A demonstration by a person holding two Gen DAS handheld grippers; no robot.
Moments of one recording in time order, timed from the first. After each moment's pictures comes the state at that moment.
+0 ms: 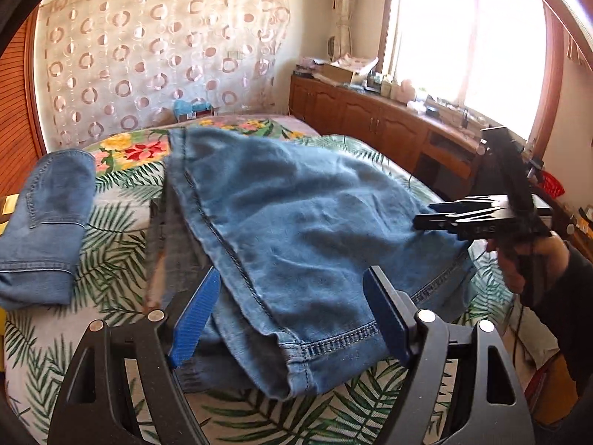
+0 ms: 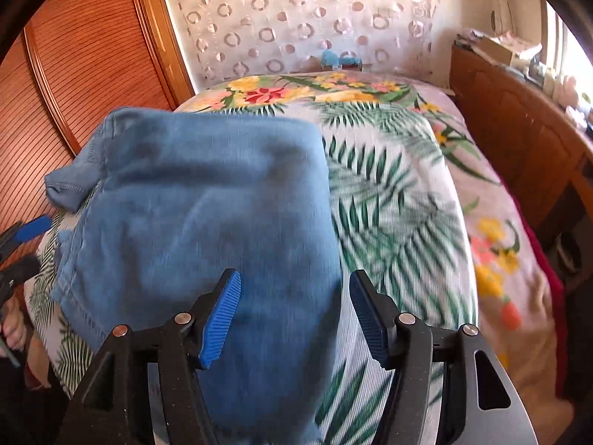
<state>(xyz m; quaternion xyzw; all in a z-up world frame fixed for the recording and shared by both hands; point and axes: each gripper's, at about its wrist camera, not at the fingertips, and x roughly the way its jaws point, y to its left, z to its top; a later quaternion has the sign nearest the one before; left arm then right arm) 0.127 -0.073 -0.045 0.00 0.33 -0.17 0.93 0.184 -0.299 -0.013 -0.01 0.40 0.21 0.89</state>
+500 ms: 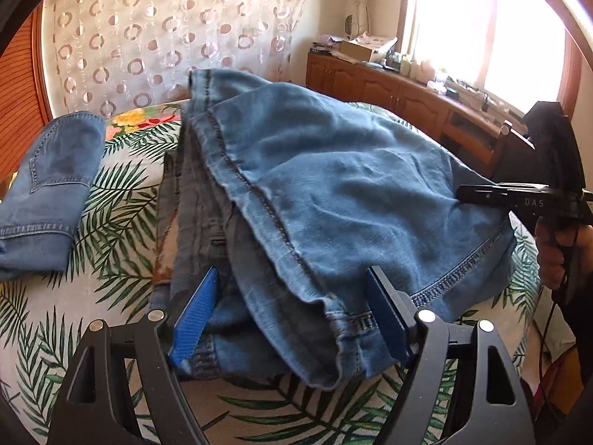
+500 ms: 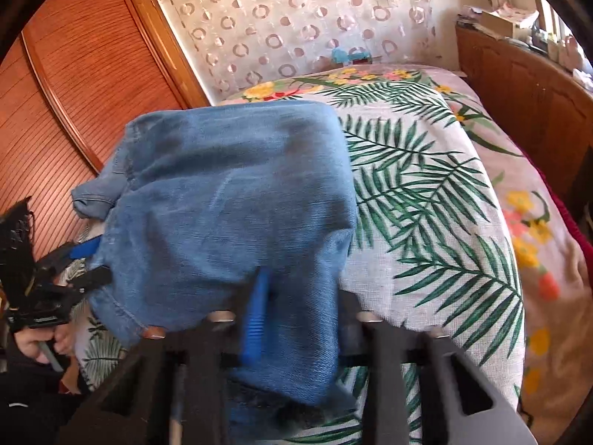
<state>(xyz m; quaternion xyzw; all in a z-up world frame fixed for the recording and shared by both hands) 0.132 -0.054 -0.075 0.00 0.37 -0.14 0.92 0.167 -0.306 -0.026 0.05 0.39 0.25 0.89</state>
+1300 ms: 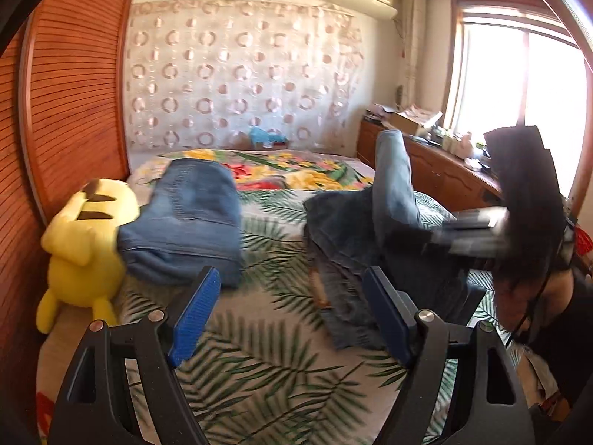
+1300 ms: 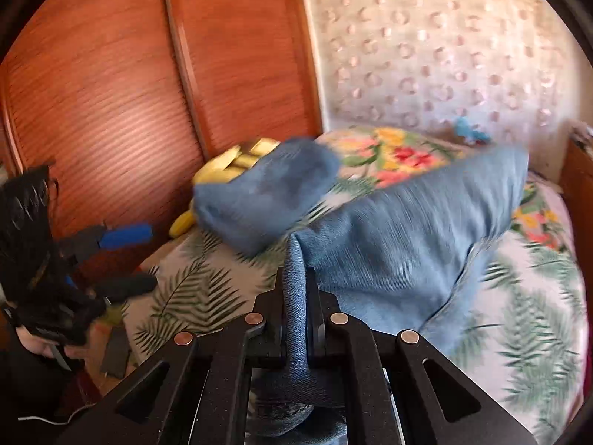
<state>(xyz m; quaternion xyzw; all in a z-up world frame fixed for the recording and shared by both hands) 0.049 0.066 0.003 -0.05 0.26 -0.04 0.96 0.155 -0.111 0.039 -0.08 0.29 0.43 0.85</state>
